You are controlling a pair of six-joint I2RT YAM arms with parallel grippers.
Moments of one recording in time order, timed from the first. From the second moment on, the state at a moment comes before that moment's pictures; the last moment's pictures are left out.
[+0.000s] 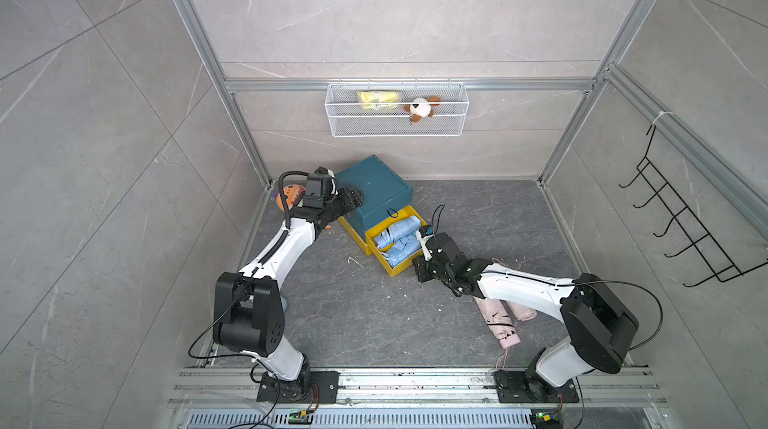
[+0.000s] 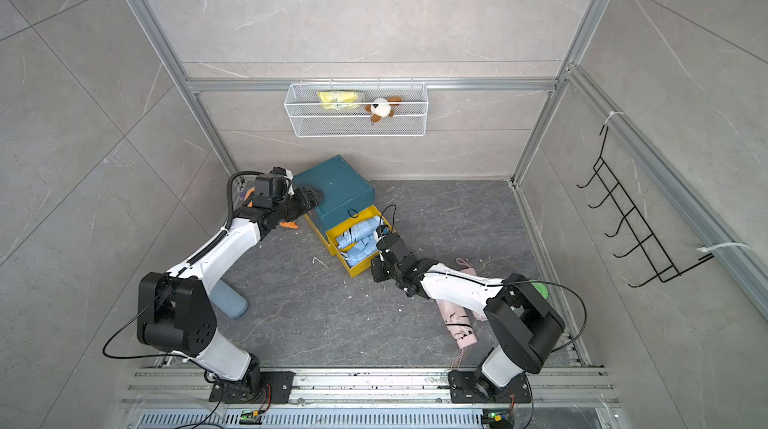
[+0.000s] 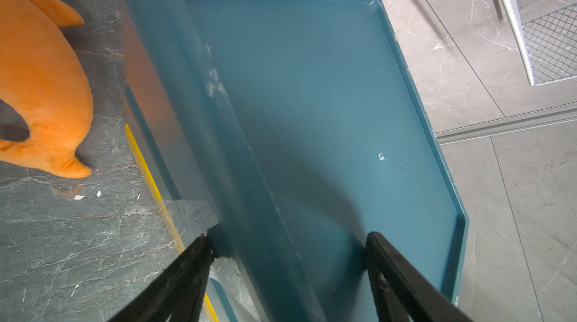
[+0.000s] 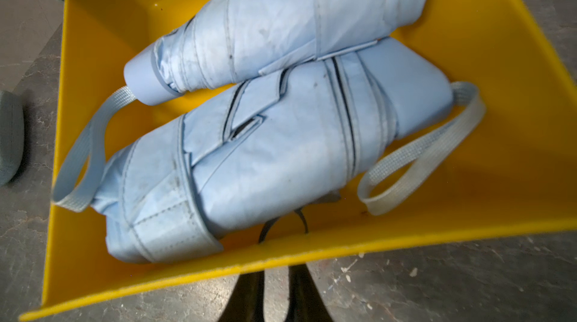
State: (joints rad) left arm -0.22 1.61 1.28 -0.27 0.23 -0.64; right arm 0.77 1.59 0.91 -0.06 0.07 0.39
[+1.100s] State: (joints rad) left arm -0.22 1.61 1.27 -0.25 0.23 -0.64; right arm 0.77 1.76 1.15 -0.08 0.07 0.37
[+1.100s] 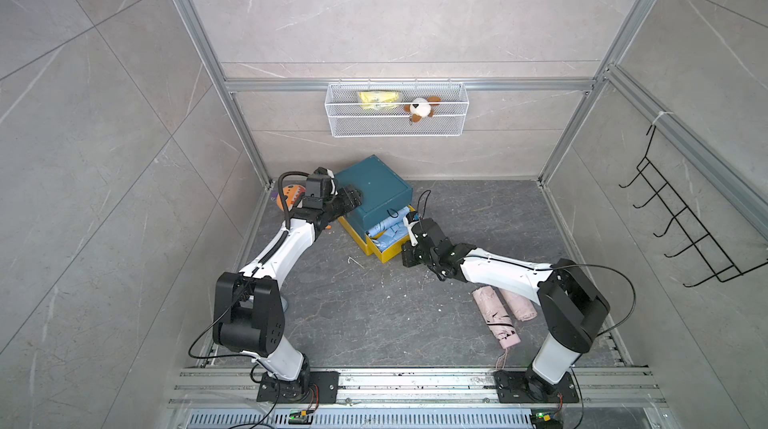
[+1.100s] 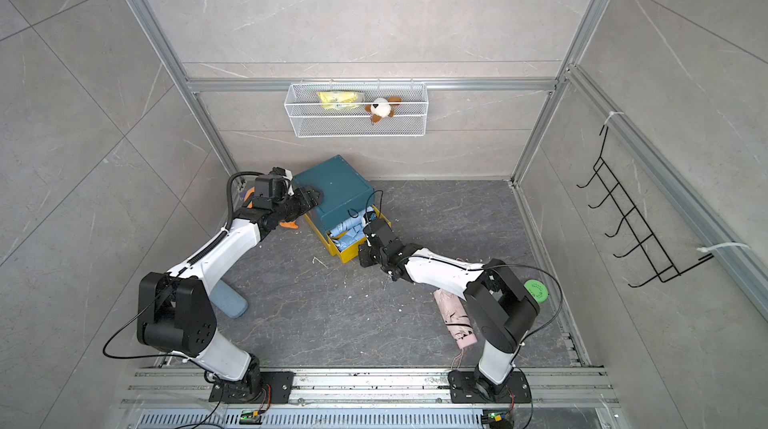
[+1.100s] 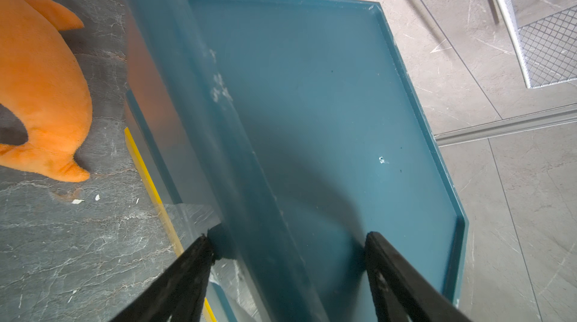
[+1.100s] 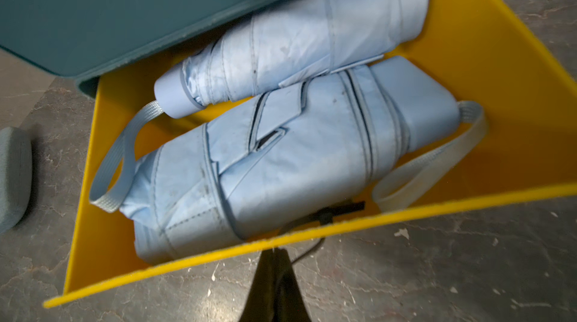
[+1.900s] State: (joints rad) left arm -0.22 1.61 1.26 -0.23 0.23 -0.64; right arm 0.74 1.91 1.22 0.18 0.05 0.52
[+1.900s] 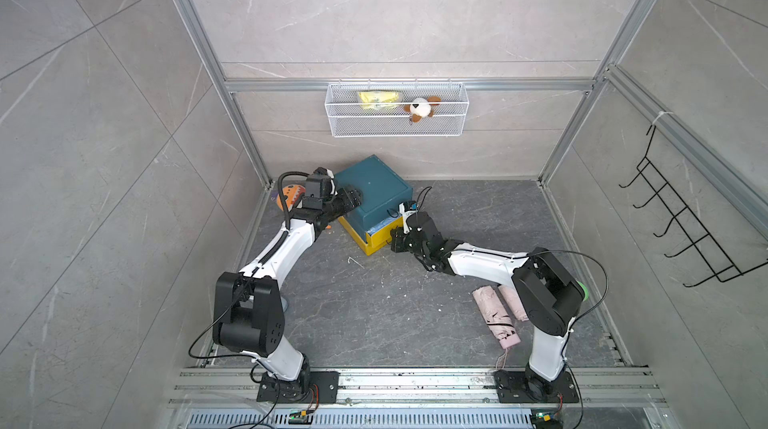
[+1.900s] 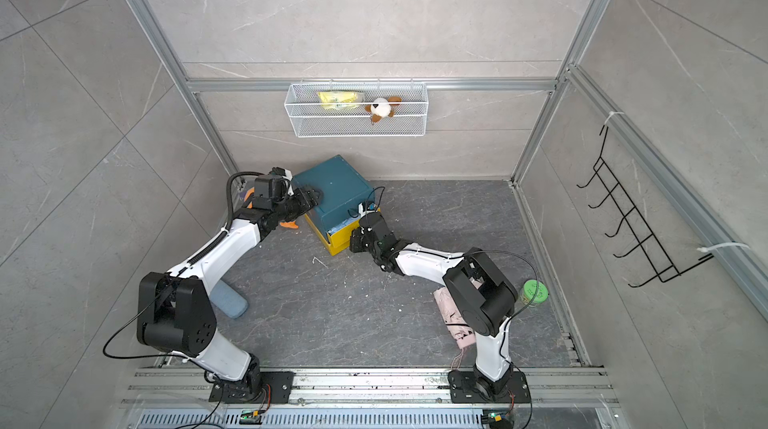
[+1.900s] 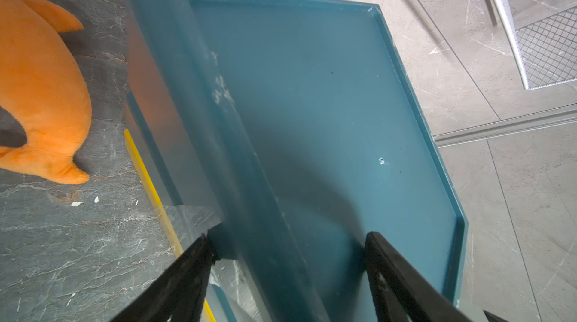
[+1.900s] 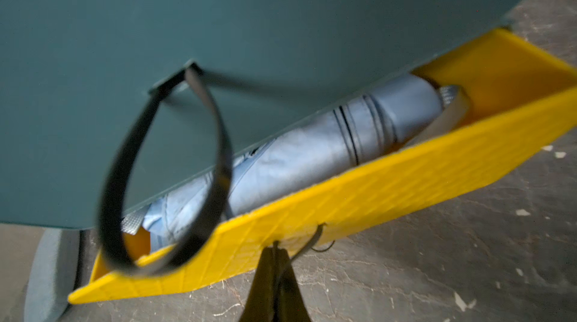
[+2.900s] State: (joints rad) left arm -0.22 1.62 1.25 -0.20 0.24 -0.64; right arm 0.67 1.83 1.10 0.36 -0.03 0.64
